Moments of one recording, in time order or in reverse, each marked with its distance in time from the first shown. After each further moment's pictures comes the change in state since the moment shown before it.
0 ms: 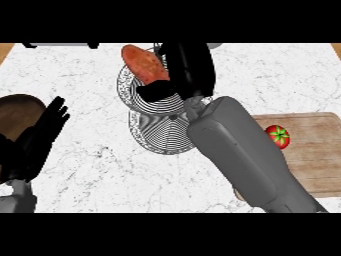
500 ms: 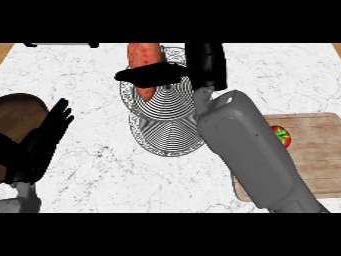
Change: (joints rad) left arm 0.015 -0.023 -0.017 -0.024 -0.018 0.007 0.009; right arm -0.004 0.004 -0.093 -0.055 -0.242 -0.133 0.004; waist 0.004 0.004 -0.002
